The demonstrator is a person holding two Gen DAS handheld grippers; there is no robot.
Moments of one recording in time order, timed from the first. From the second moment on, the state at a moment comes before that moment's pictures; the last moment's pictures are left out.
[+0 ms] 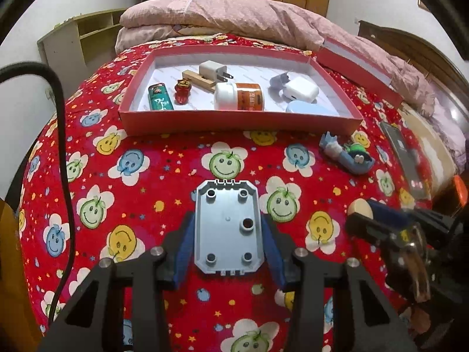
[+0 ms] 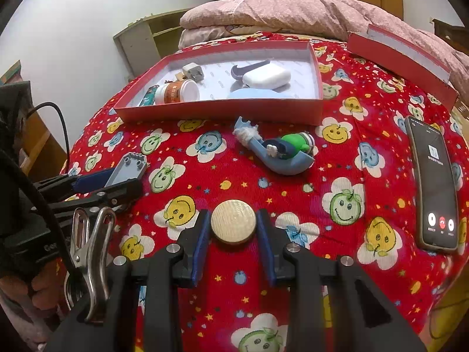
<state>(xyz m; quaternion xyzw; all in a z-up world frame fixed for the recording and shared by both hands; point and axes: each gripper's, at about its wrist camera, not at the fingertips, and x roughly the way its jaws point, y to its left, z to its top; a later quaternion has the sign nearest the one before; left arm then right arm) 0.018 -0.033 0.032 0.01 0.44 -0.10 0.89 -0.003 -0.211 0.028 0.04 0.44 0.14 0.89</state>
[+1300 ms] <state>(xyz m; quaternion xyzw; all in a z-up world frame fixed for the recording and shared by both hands) 0.138 -0.014 0.079 -0.02 0.41 -0.07 0.91 0.106 -0.213 0.079 0.02 0.38 0.11 0.92</state>
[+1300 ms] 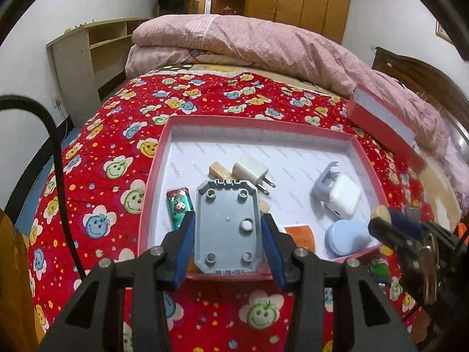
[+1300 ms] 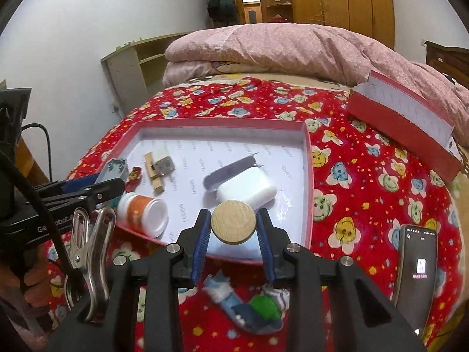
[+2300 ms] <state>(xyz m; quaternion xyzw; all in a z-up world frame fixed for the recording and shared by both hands) 0.165 -0.025 0.065 0.00 0.42 -0.07 0.91 0.135 -0.213 0.051 0.03 0.39 0.10 0.92</state>
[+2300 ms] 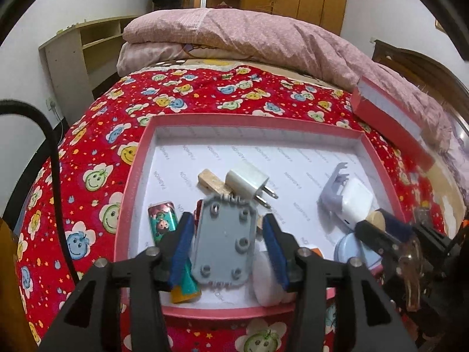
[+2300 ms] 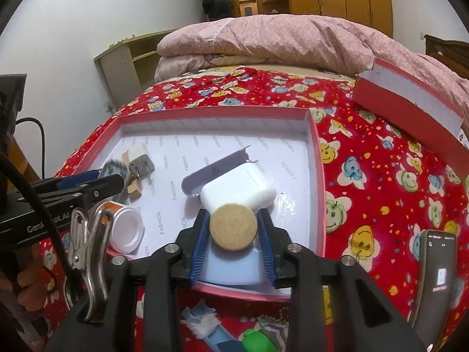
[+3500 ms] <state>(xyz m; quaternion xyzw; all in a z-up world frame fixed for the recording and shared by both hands) 0.066 -0.037 0.084 -0.01 0.41 -0.12 0.91 0.042 -0.245 0.060 0.06 0.39 0.10 0.91</state>
